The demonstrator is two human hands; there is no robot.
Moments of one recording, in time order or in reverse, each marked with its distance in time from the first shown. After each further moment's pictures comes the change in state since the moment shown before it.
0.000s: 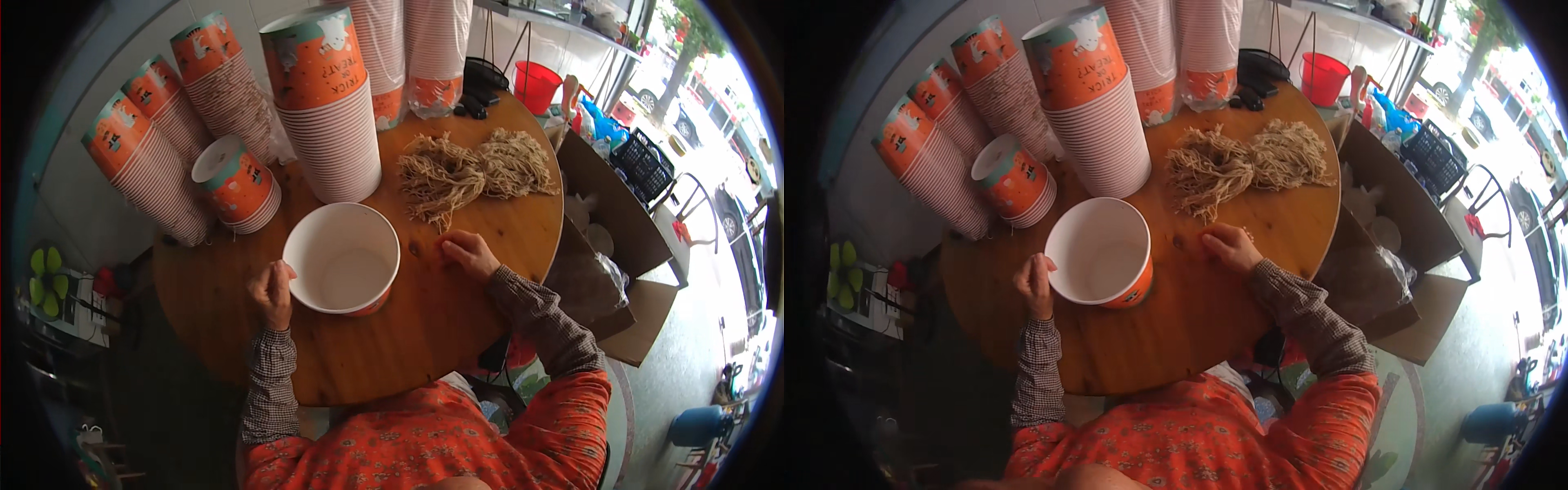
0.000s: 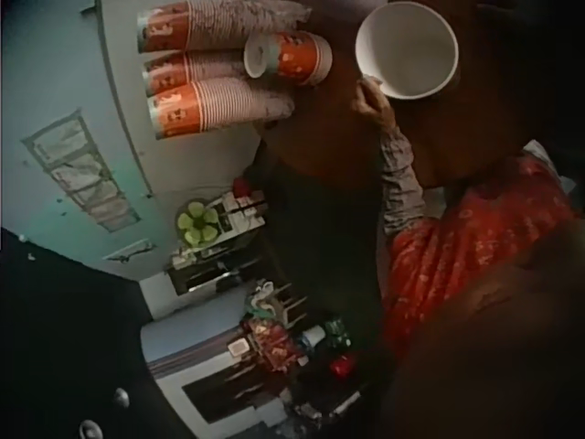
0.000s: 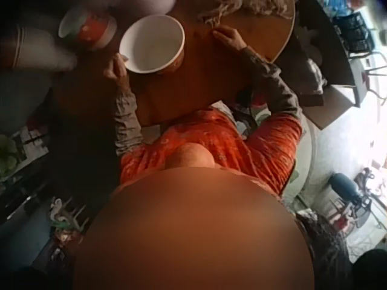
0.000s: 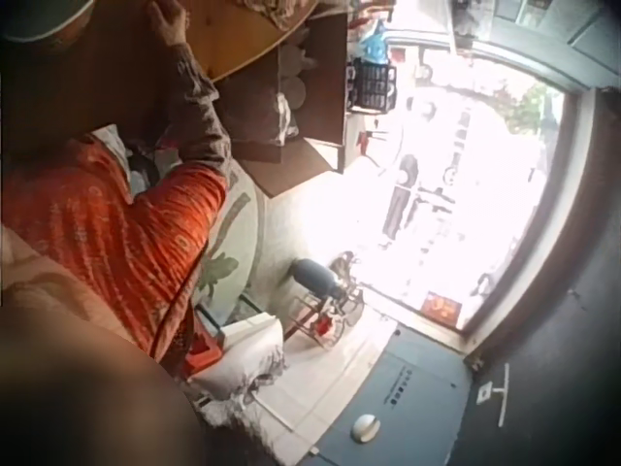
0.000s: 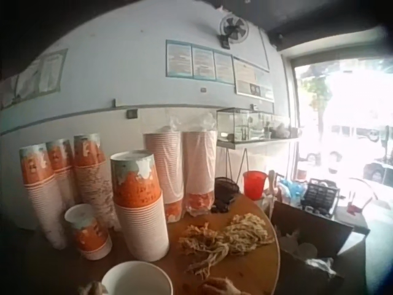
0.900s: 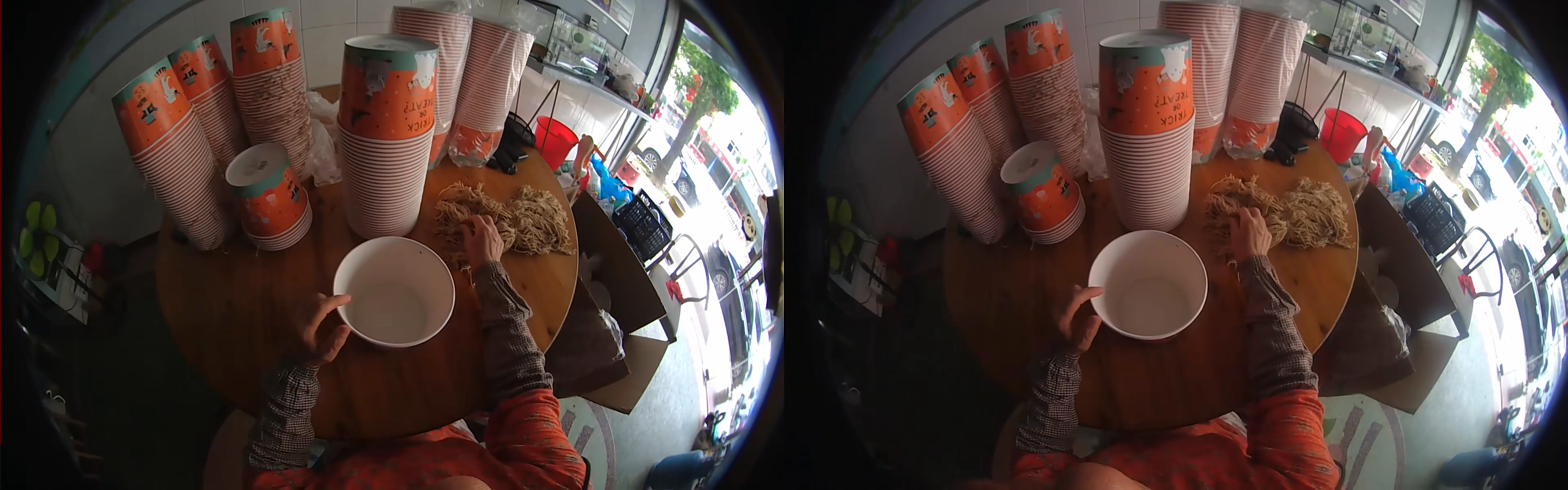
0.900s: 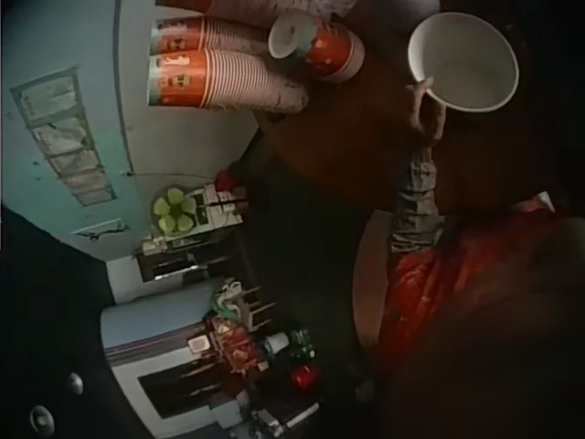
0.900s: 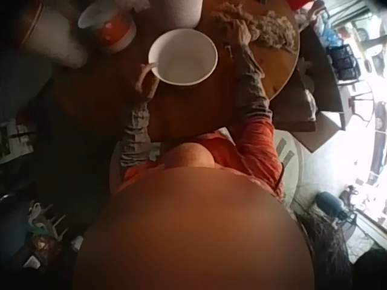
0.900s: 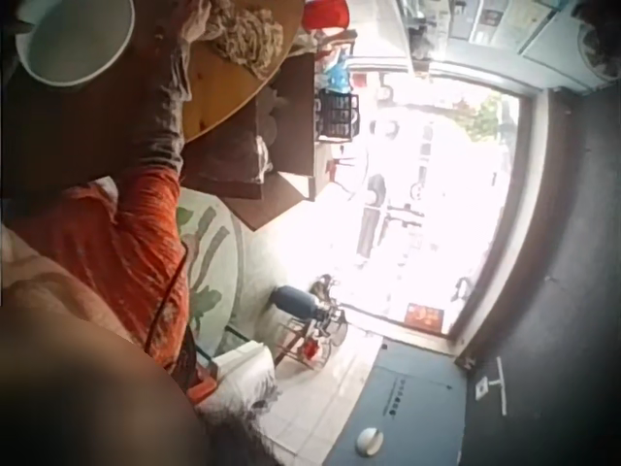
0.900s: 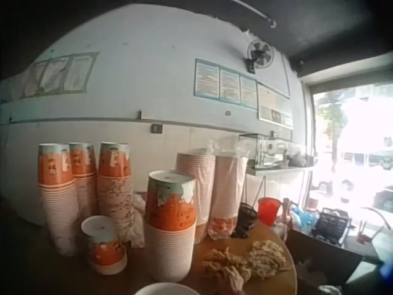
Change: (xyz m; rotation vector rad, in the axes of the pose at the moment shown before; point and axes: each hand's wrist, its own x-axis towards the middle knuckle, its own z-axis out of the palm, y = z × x) left_hand -0.002 -0.006 -0.019 -0.083 -0.282 0.164; right_hand 0.133 -0.015 0.010 -1.095 0.726 -0.212
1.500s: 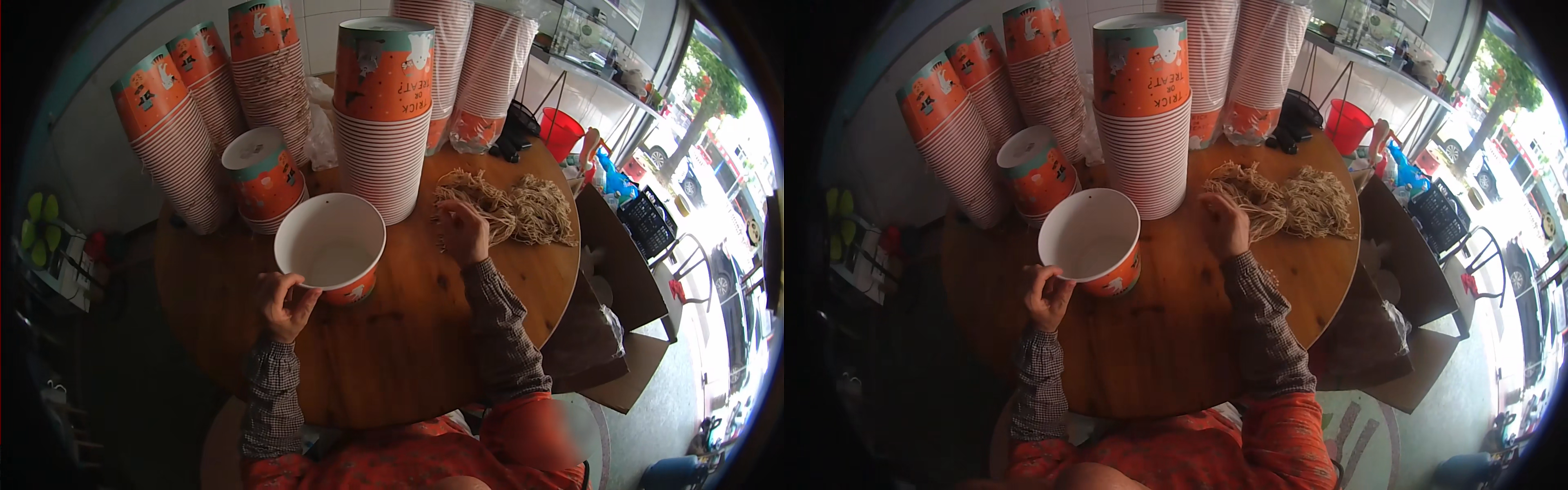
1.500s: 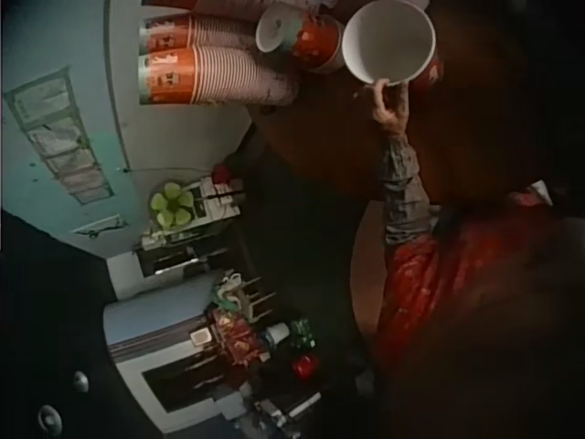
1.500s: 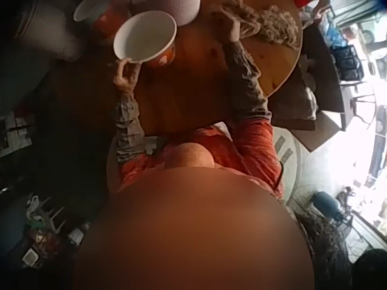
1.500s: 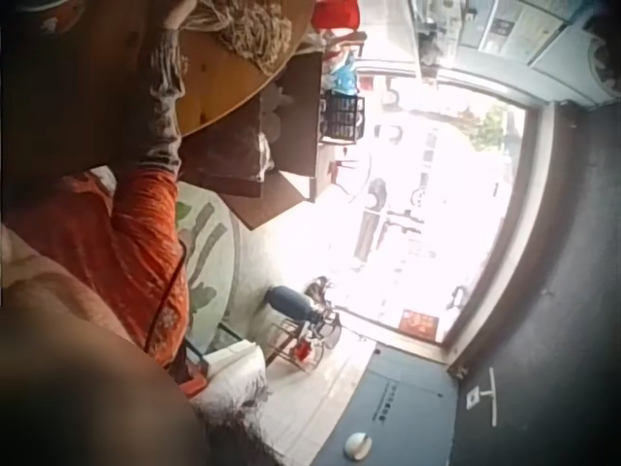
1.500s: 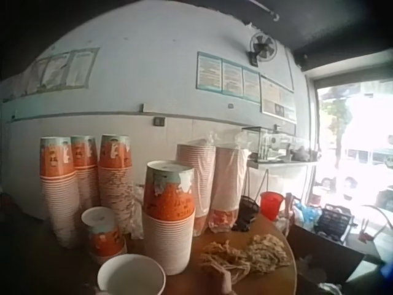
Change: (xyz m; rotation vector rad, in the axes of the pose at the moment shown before) left_hand -0.003 -0.028 -0.008 0.384 0.319 0.100; right_hand -0.015 -0.062 -0.040 0.547 0.060 -0.235
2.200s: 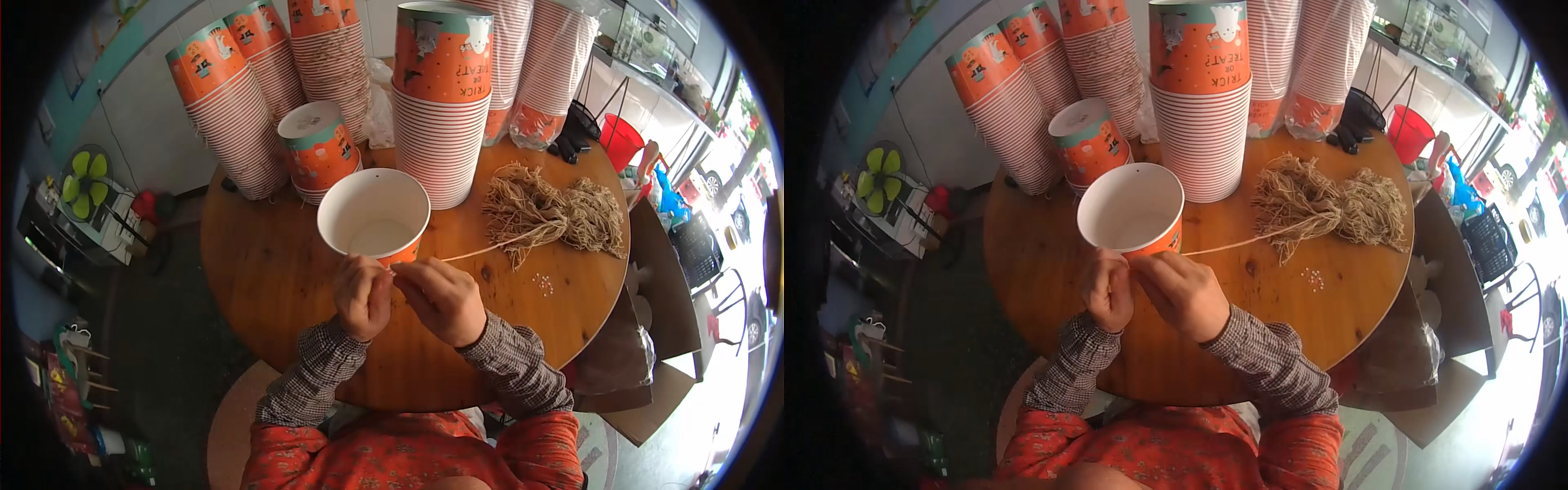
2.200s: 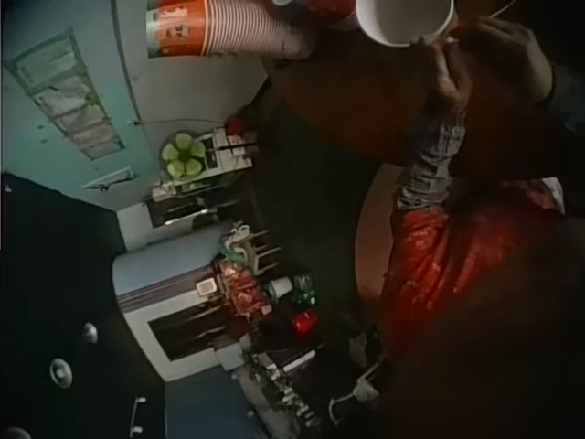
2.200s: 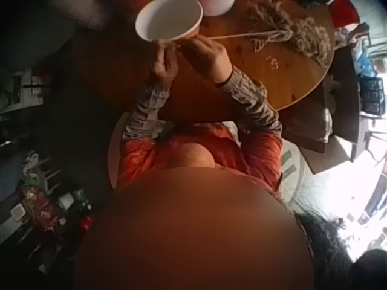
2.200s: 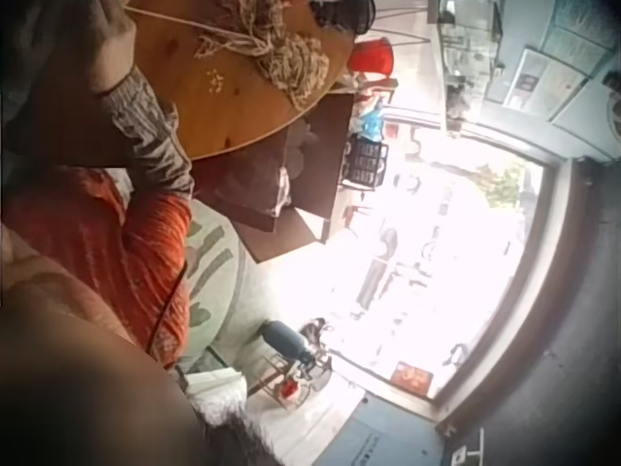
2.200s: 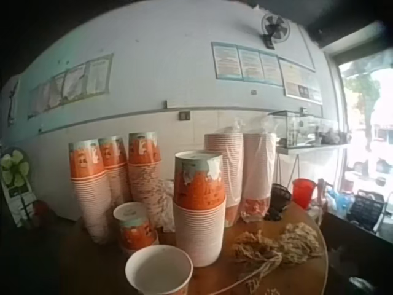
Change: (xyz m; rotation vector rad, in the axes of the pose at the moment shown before) left_hand 0.009 0.083 0.026 -0.134 0.050 0.021; right_hand -0.057 -0.146 -0.009 0.272 -0.334 -0.453
